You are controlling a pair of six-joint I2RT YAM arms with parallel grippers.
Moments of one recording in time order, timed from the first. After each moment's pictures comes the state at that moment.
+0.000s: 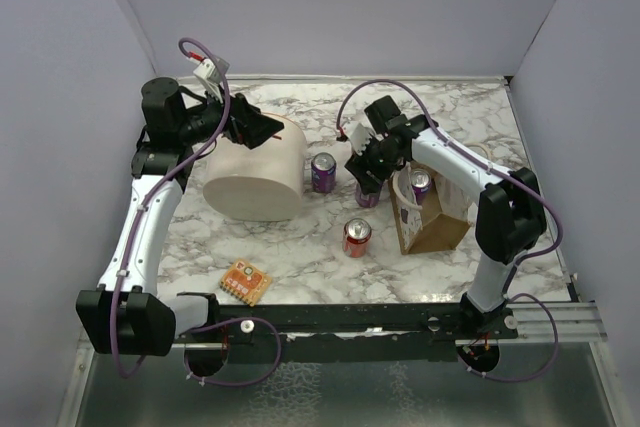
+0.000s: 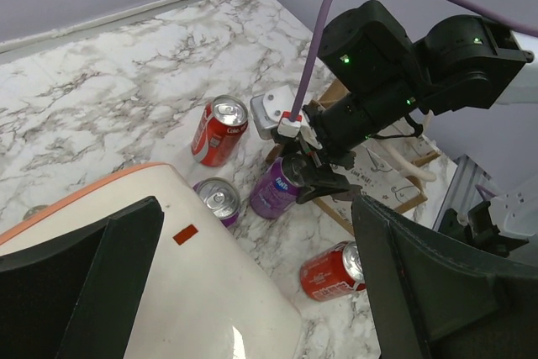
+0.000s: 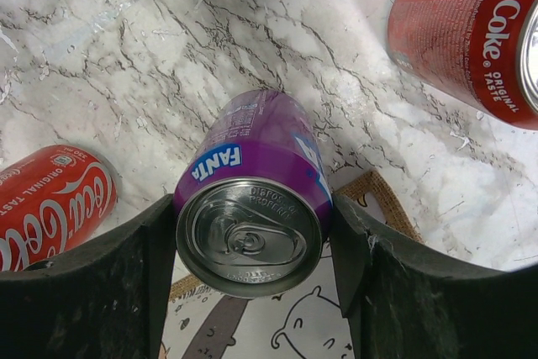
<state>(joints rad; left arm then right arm) -0.04 1.20 1.20 -0.15 0.91 -0.30 0.53 1.82 1.48 -0.81 -0.23 -0.46</state>
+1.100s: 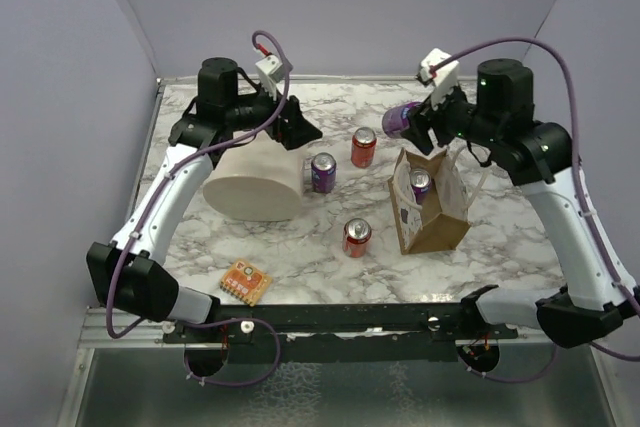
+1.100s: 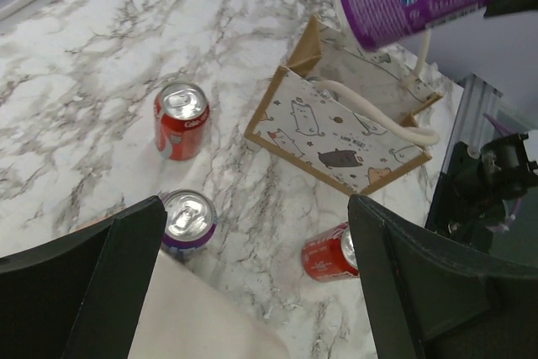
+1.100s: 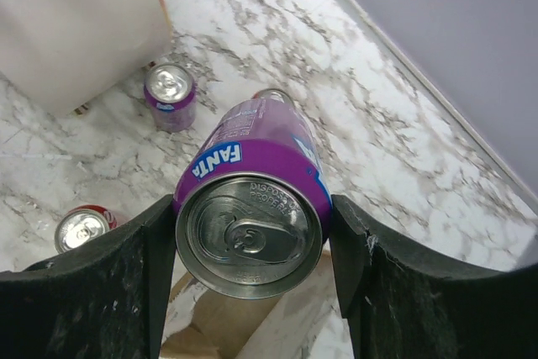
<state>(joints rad) -0.27 1.39 1.42 -0.37 0.82 -0.07 0.47 1.30 1.69 -0.86 -0.20 -0.37</state>
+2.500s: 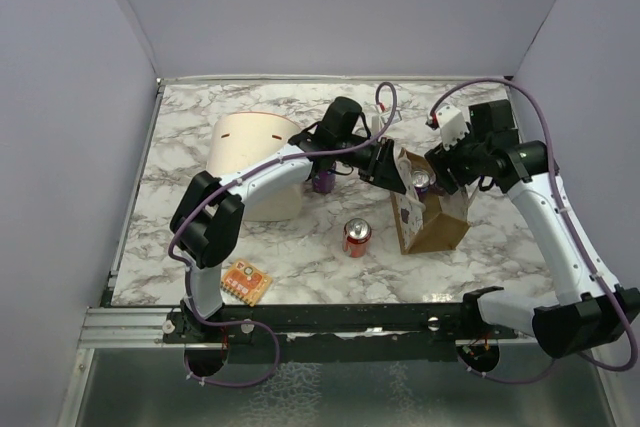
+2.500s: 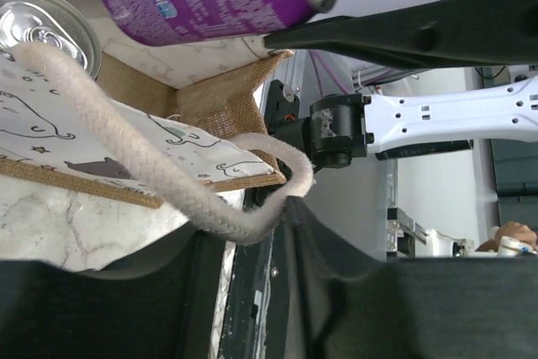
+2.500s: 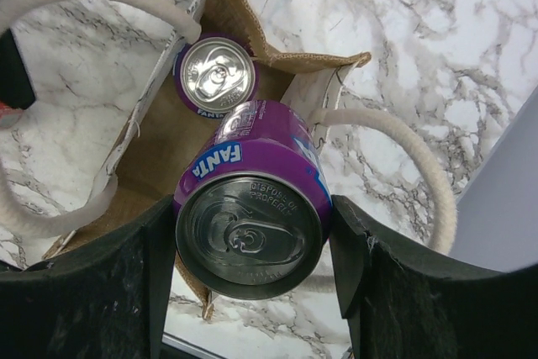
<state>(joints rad) -0.74 1.88 1.50 -0.10 0.96 -0.55 0.23 1.18 1.31 -0.99 -0.07 -0.45</state>
